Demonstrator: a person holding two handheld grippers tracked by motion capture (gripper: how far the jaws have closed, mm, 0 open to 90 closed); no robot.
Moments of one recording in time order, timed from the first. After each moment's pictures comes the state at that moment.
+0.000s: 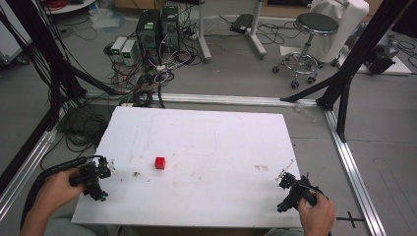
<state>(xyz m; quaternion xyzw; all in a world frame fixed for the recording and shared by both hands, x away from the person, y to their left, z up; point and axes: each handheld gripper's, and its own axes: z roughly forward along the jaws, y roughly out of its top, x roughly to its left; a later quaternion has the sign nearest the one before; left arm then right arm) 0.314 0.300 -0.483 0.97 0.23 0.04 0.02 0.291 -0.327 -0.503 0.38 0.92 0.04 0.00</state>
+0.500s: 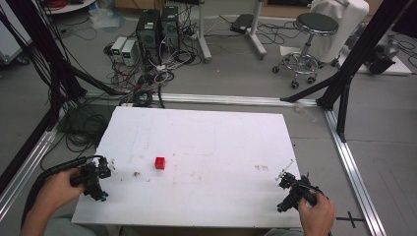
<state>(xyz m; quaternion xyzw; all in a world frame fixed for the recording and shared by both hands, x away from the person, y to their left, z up) 0.313 0.299 -0.483 0.97 0.24 0.04 0.02 0.291 -0.326 -0.502 0.38 0.92 0.04 0.01</state>
